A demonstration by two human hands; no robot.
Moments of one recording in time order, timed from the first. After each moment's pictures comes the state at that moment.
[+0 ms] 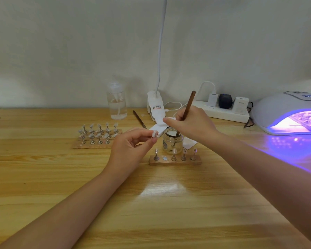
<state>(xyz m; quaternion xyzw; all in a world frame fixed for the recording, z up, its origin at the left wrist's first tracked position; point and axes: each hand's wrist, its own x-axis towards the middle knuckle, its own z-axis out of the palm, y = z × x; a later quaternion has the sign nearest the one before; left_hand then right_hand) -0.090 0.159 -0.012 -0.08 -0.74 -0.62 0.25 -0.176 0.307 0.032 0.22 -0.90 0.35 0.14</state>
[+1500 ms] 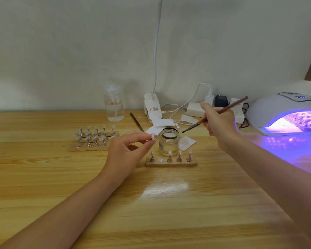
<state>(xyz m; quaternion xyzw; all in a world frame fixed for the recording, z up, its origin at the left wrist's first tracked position) -0.084 0.162 -0.009 -0.08 -0.77 -0.58 0.27 -0.177 0.351 0.036 -0.01 -0.75 0.65 0.11</state>
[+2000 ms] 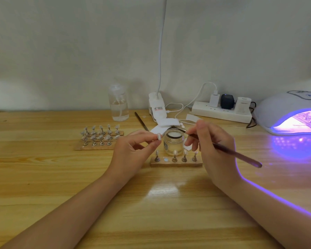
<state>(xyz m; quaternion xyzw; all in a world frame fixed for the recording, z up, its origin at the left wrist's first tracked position) -0.083 0.162 -0.009 -0.10 -0.78 -0.56 0.27 -0.113 0.330 0.001 0.26 -0.67 0.66 0.21</state>
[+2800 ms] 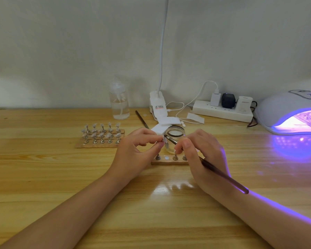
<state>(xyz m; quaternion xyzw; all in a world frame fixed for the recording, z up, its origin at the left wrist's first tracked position) -0.079 0.167 -0.008 -0.11 -0.81 -0.51 0.27 -0.108 0.326 -0.018 0.36 -0.74 0.44 0.37</state>
